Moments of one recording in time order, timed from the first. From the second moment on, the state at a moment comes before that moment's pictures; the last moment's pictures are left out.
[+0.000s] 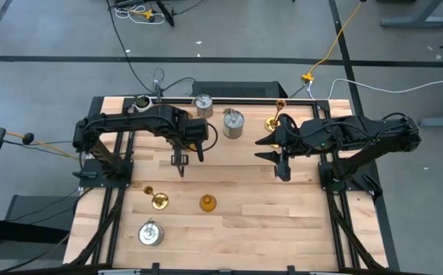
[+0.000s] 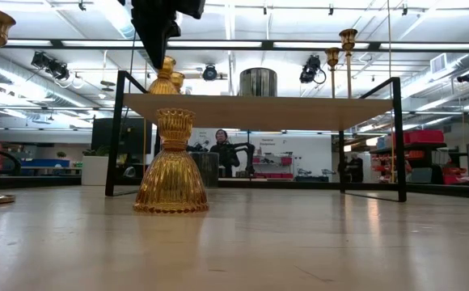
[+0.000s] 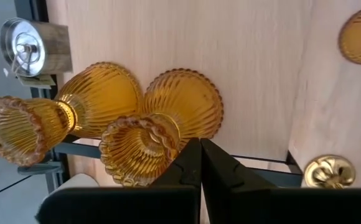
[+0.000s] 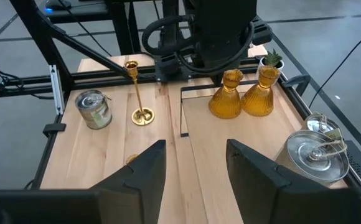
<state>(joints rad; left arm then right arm) 0.08 1.66 1.71 -1.47 -0.25 0.06 0.23 1.26 1.54 -0.78 0.27 0.18</state>
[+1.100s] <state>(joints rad) -0.07 1.66 1.88 -1.39 -0.17 0.08 0.23 1.25 1.54 -0.78 0.30 0.16</state>
